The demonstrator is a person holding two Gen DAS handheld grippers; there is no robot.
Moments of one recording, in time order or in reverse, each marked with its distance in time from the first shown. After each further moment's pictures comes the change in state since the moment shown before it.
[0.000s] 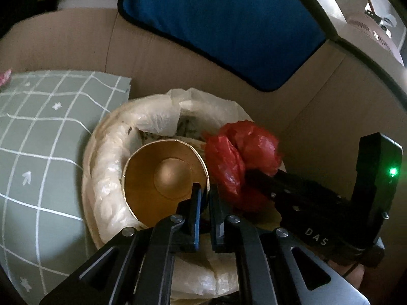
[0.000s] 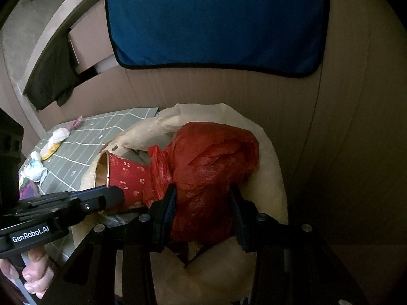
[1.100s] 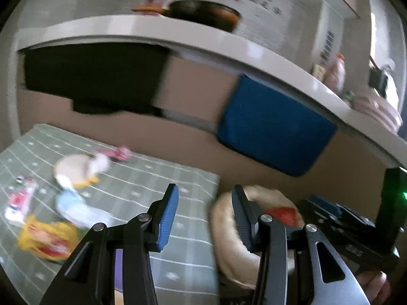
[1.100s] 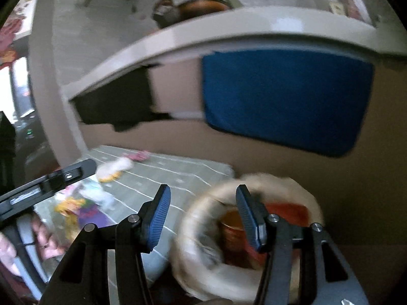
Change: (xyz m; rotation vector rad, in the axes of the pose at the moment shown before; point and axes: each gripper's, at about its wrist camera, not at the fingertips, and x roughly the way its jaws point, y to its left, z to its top) left arm -0.214 0.050 -0.001 -0.023 -0.471 0.293; right arm -0.093 0.129 0.027 -0.180 -0.266 0.166
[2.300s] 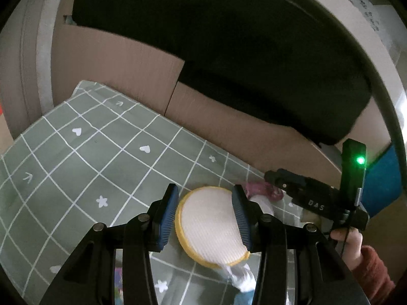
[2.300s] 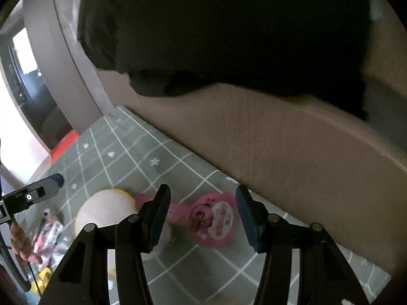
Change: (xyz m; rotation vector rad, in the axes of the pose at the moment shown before) left arm 0.108 0.292 0.058 -0.282 0.196 0.143; right arm 0.379 0.162 0.057 -0.143 0.410 0.270
